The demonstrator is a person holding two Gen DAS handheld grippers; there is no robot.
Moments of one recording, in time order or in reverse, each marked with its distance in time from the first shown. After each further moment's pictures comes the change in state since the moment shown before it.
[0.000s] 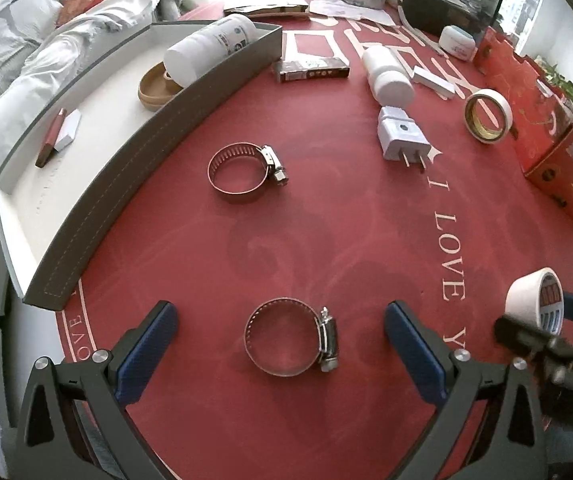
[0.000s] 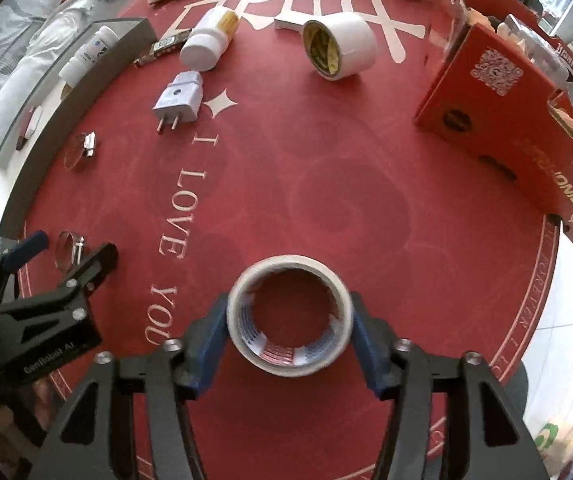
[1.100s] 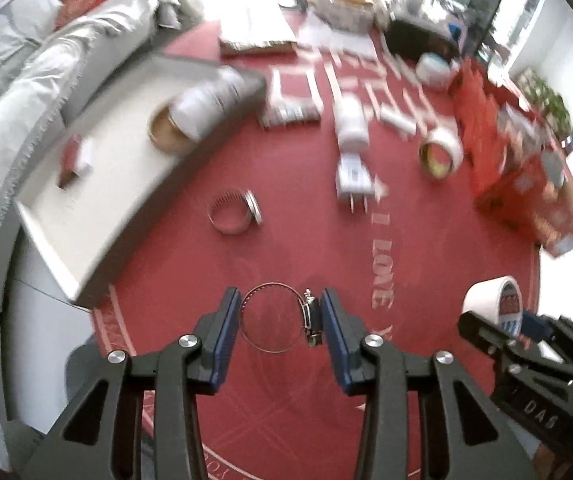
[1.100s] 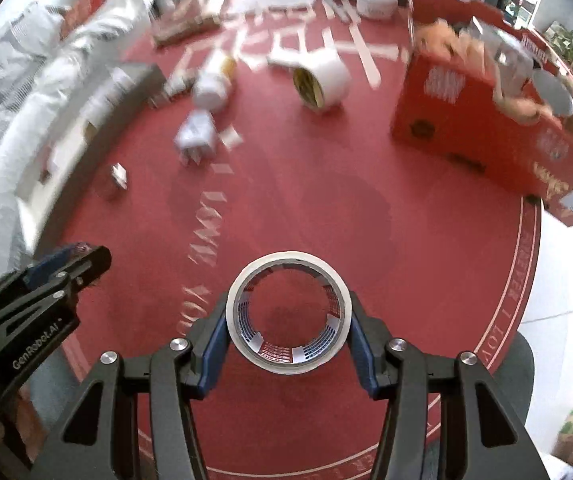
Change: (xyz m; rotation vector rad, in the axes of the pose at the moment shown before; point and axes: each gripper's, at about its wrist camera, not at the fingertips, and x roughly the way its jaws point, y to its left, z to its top) left arm -0.068 -0.007 0.026 -0.032 -0.009 -0.049; right arm -0.057 -0.030 -0.039 0.088 -0.115 0.055
